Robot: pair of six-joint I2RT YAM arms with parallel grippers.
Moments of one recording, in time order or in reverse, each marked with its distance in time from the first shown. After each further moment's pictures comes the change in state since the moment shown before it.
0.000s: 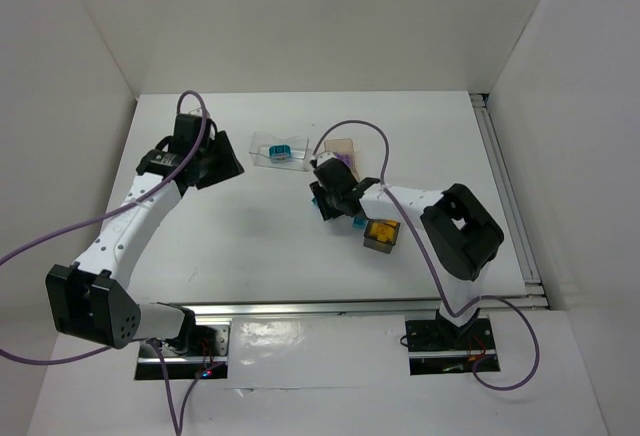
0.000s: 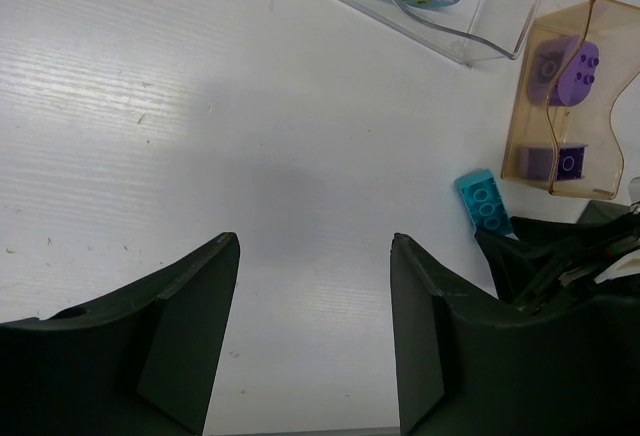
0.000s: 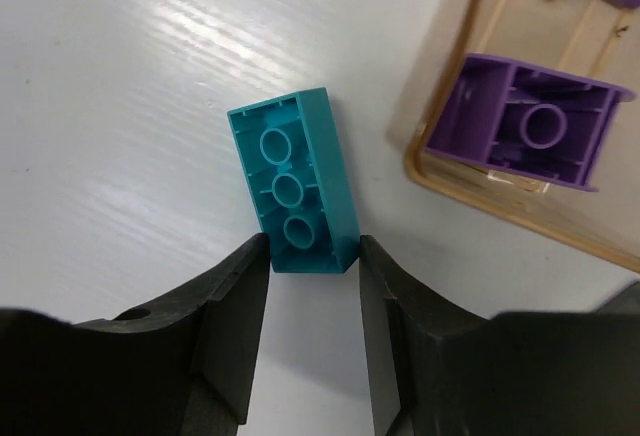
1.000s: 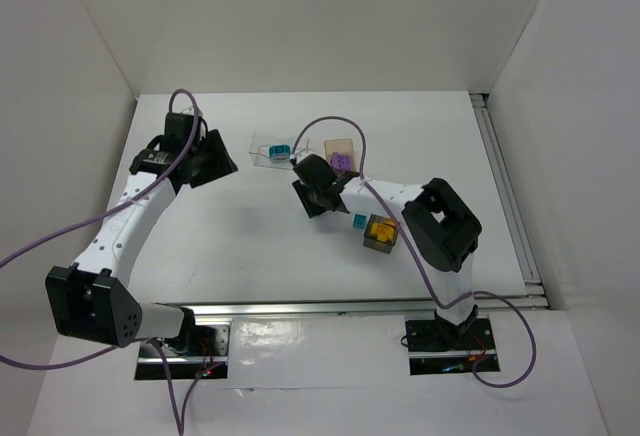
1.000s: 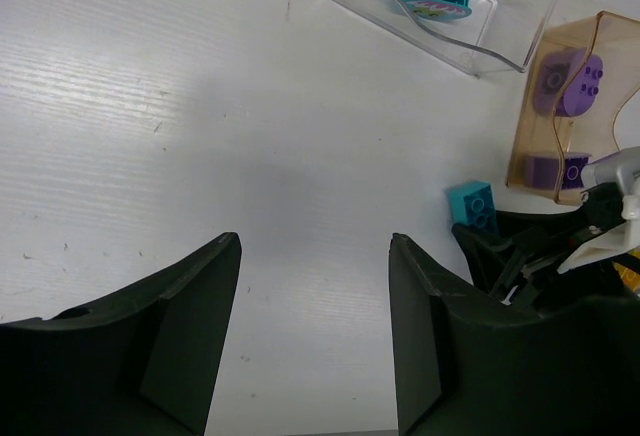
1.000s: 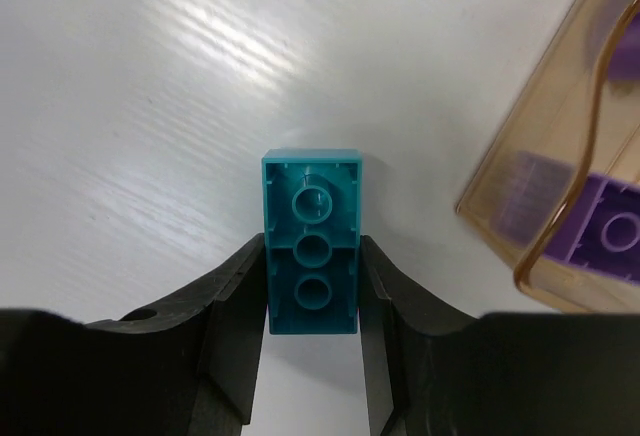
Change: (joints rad) left arm 0.056 0.001 -0.002 0.004 0.037 0.030; right arm 0.066 0.125 0.172 -0.084 0.011 -0.029
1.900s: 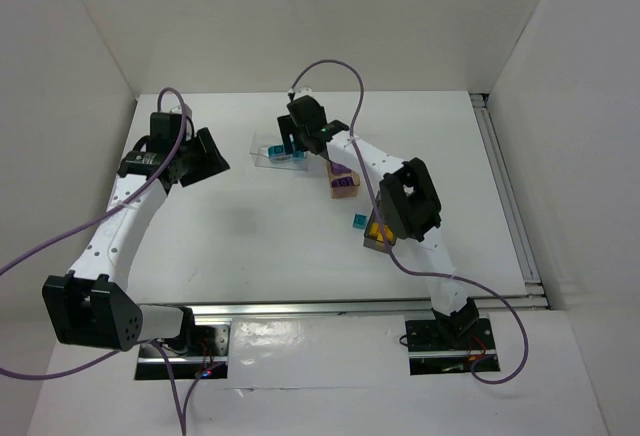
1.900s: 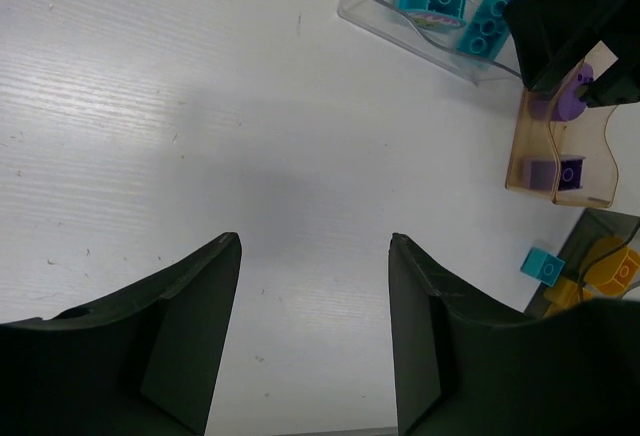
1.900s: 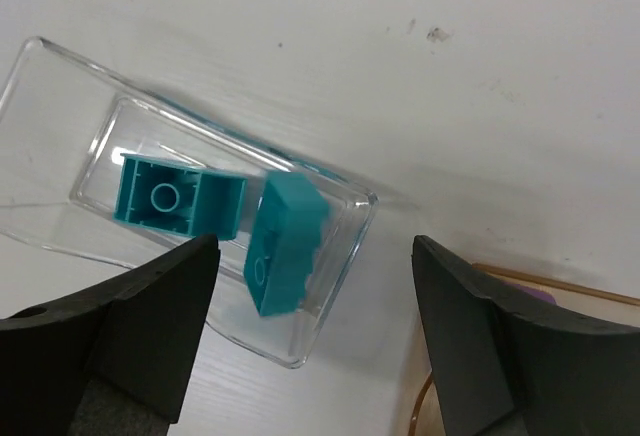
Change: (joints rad) left arm 0.078 -0.027 -0.001 -0.002 0.073 0.053; right arm -0.148 0.406 0.752 -0.088 0.075 0.021
